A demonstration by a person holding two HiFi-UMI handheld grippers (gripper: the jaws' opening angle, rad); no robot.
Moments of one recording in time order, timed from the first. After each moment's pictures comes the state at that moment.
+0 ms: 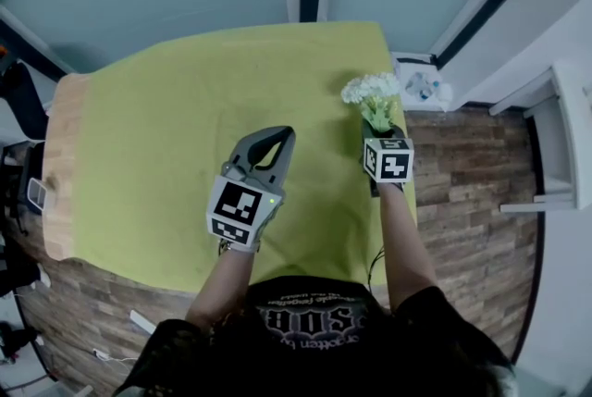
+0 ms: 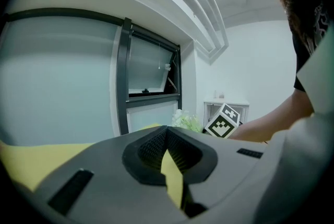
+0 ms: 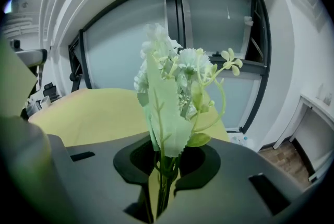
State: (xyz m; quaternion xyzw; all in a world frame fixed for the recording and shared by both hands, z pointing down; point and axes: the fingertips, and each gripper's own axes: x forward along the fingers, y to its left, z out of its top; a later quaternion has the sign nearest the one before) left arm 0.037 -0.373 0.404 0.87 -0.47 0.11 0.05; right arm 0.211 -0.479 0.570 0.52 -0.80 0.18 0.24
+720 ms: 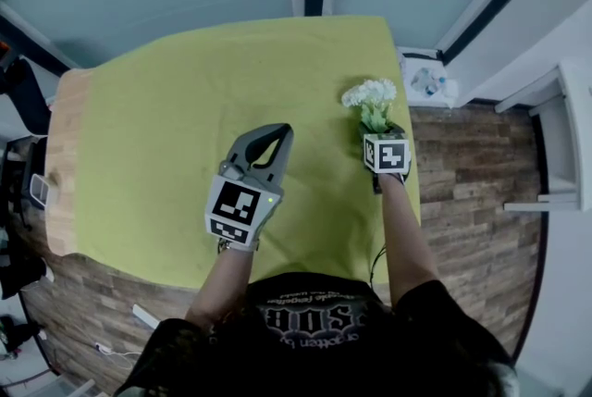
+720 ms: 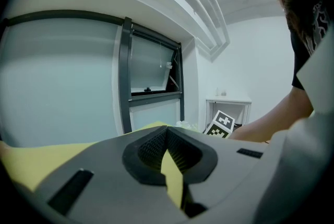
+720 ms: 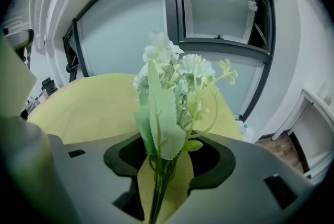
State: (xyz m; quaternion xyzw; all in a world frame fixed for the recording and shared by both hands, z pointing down) left arm 0.027 -0.373 0.410 0.87 -0.48 0.12 0.04; right arm 0.215 -0.481 0.630 0.51 -0.77 0.22 0.30
